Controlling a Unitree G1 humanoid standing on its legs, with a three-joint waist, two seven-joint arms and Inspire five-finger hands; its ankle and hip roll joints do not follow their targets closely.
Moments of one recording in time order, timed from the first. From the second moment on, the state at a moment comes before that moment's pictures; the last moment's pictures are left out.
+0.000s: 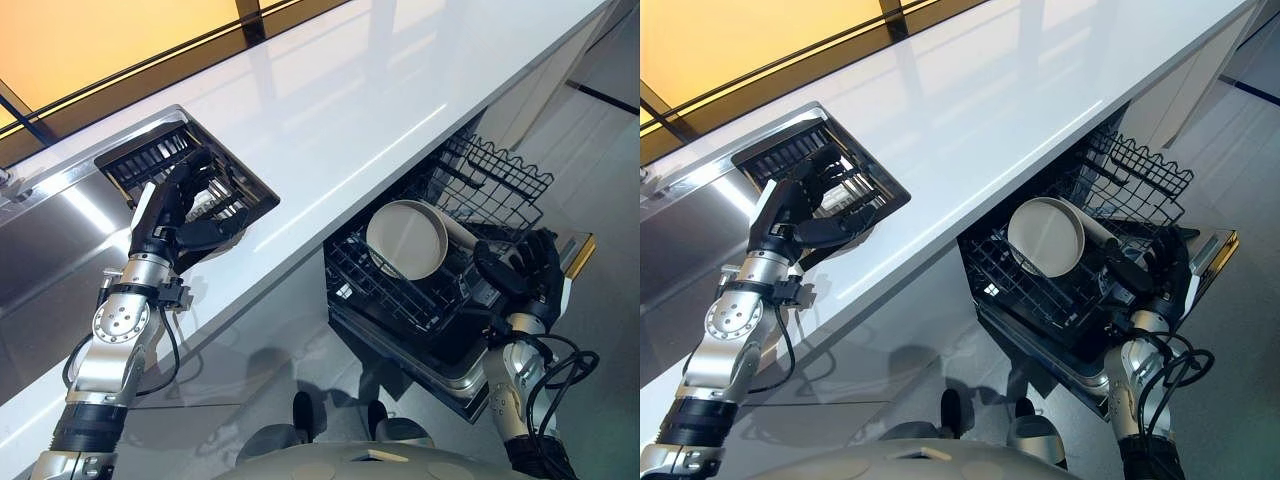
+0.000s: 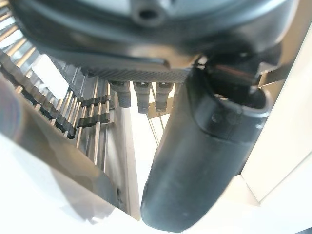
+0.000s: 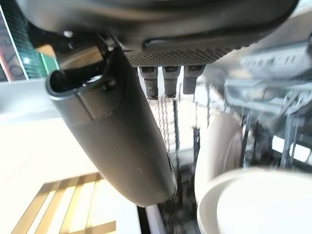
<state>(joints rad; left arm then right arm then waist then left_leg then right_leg) 0.00 0.56 0.05 -0.05 -0.35 -0.16 0.00 0.11 -0.26 -0.12 0.17 0.46 -0.28 -0.48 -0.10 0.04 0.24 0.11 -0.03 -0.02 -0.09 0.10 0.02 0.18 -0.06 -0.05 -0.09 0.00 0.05</state>
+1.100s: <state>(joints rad) -0.01 0.61 0.05 -0.05 -0.37 -0.17 0.04 0.02 -0.37 -0.12 0.64 0.83 -0.22 -0.22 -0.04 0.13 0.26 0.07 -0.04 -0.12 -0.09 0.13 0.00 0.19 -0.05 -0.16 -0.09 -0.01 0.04</state>
